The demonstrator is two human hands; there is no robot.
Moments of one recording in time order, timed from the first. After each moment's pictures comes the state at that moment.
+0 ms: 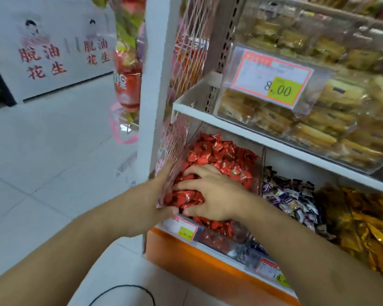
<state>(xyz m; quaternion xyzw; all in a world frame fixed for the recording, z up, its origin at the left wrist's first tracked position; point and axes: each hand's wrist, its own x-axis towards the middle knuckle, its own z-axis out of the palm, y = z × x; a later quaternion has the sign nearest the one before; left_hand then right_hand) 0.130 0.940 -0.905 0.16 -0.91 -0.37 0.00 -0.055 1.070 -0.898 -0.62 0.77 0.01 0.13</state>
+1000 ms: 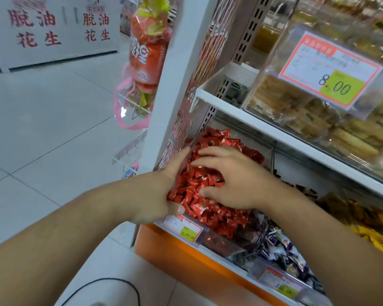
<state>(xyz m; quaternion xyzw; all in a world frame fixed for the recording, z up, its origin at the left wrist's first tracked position) 0.116 0.926 -0.906 0.14 -0.89 -0.44 -0.06 -0.068 1.067 -0.863 -0.61 0.79 0.00 0.06</state>
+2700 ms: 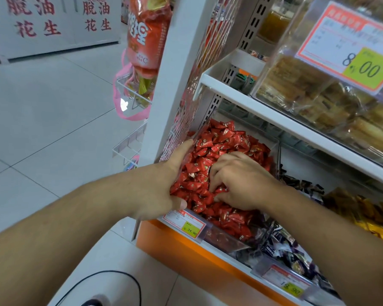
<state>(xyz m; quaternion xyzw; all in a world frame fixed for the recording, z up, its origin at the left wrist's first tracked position) 0.113 0.933 -0.901 0.19 -0.90 -0.37 -0.08 -0.093 1.072 -0.896 -0.66 0.73 0.15 0.02</state>
